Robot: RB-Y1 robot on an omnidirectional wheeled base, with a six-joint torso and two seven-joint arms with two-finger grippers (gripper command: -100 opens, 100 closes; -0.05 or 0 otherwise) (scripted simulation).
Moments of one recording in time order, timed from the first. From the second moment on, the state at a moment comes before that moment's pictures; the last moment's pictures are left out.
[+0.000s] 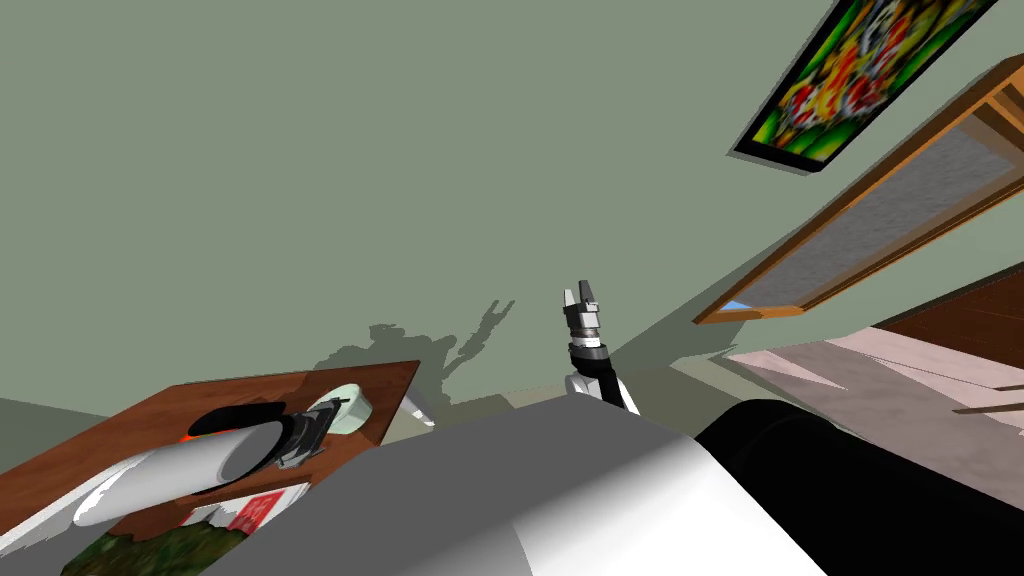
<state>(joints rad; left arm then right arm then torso) 0.34 0.80 0.14 -1.72 0.70 1.07 -0.05 0.52 -0.01 0.01 -2.35 0.07 -0.47 0.02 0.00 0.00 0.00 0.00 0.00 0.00</state>
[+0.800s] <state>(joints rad) 0.39 0.94 0.17 -1.49 0.90 0.88 -0.14 0.52 -0.01 0.01 -2.35 0.07 -0.47 0.02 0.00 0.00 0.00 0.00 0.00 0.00</state>
